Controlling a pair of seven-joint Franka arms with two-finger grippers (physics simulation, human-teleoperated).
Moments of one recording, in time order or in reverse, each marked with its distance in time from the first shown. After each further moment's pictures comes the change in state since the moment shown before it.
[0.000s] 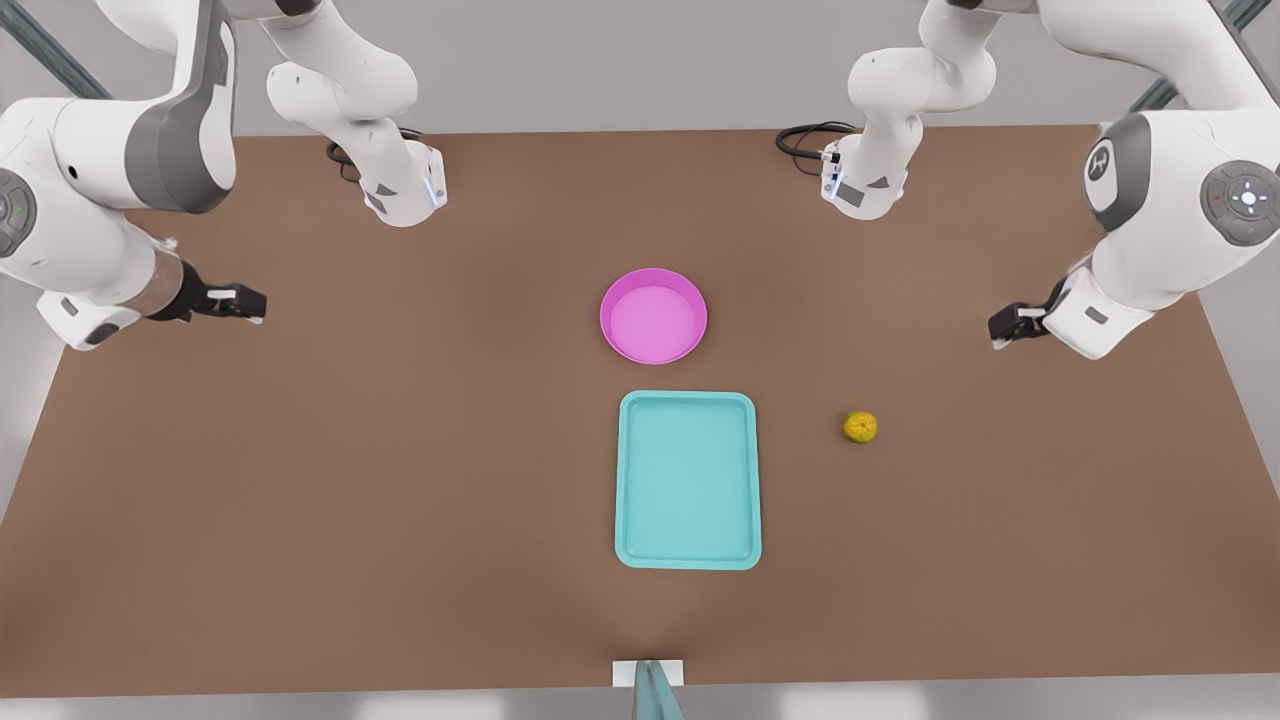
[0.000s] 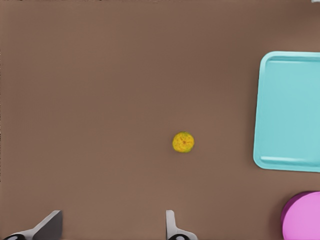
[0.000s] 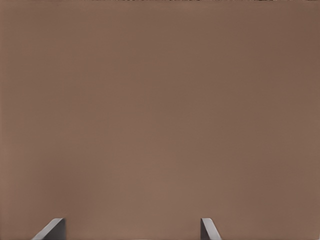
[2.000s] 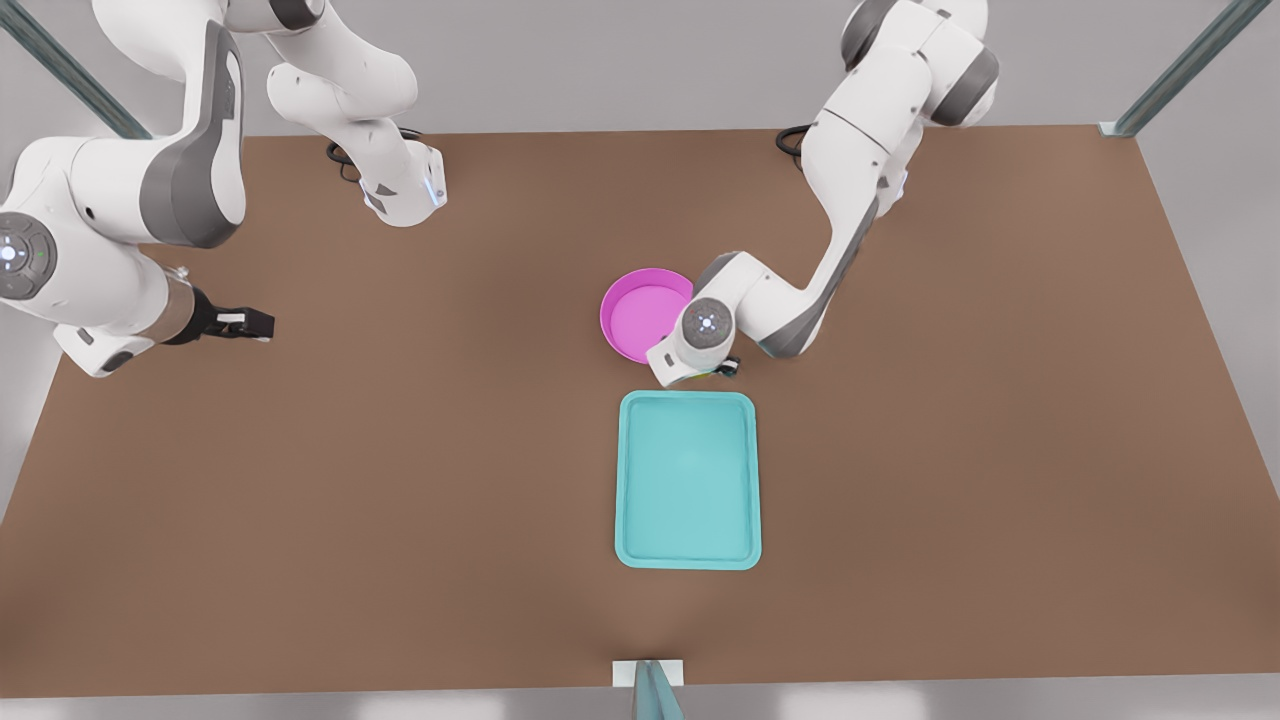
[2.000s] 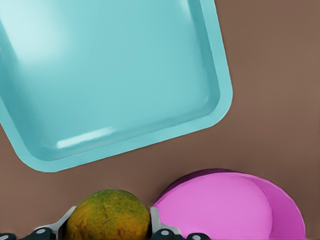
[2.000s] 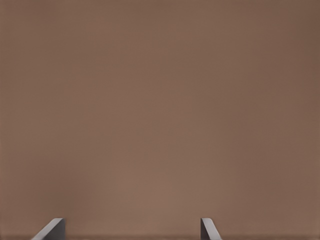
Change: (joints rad) left arm -0.562 0.438 -0.123 -0.239 -0.072 0.523 -0.338; right arm 0.000 0.054 -0.009 0.001 0.002 0.020 0.000
